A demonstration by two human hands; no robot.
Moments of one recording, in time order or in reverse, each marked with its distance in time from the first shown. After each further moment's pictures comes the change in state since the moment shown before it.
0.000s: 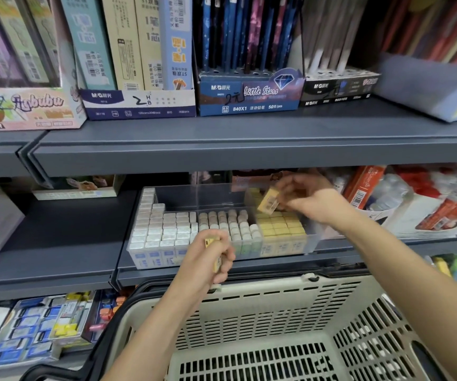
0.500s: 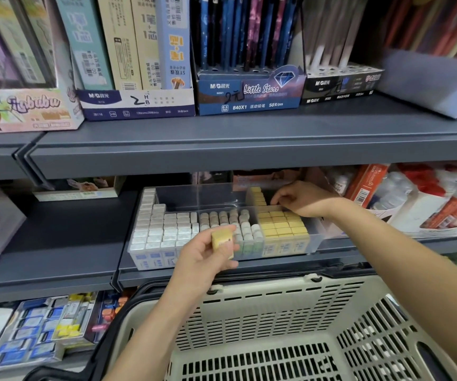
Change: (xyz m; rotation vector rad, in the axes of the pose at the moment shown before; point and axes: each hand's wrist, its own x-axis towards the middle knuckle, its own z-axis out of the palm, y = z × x) left_hand -0.005 0.000 -0.002 0.155 0.055 0.144; right_hand 0.048 0.034 0.001 -0.561 -0.278 -0.029
